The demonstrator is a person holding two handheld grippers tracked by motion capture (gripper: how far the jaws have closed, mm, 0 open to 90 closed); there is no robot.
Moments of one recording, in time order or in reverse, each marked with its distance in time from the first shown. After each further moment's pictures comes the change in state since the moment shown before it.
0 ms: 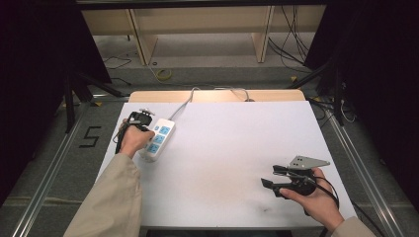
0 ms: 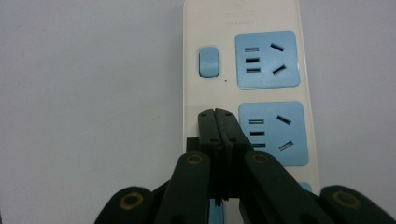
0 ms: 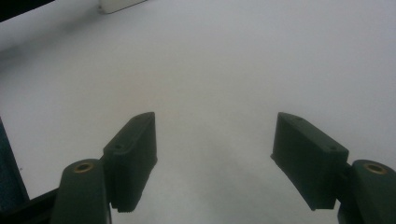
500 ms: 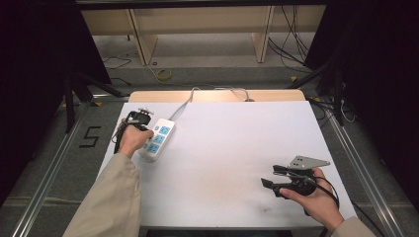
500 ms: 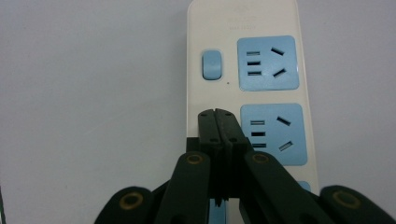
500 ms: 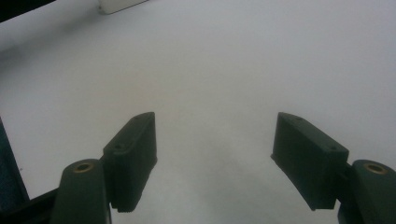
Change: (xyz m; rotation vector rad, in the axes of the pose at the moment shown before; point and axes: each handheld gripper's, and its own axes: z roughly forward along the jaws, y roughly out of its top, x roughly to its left) left arm 0.003 0.000 -0.004 -0.013 -0.006 -0.013; right arm 0.000 0.000 0.000 -0.001 -0.001 0.001
